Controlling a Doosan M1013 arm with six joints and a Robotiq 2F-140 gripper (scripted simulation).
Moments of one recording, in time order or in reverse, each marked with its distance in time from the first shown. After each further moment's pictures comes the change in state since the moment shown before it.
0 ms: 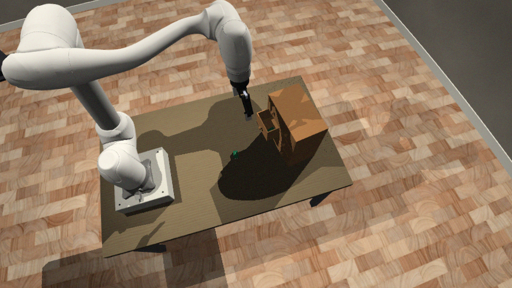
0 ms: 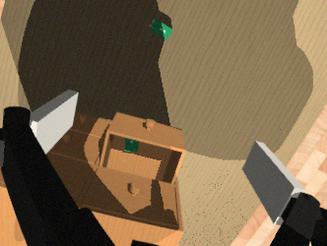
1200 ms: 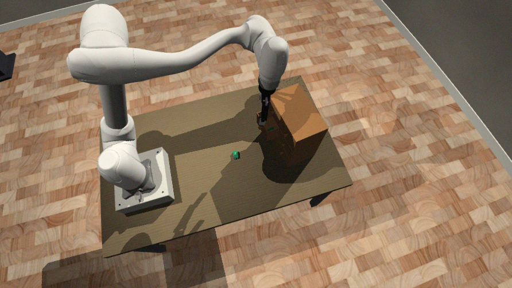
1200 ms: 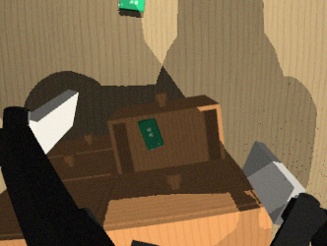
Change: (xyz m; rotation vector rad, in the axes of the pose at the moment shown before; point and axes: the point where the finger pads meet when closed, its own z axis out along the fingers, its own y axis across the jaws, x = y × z) arm -0.098 0.000 0.098 -0.010 0.123 0.429
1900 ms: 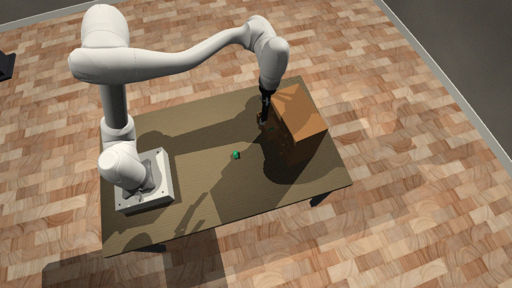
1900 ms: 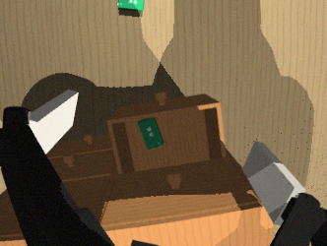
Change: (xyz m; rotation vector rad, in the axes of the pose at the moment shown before) arm -0.002 0.001 0.002 0.000 0.002 0.008
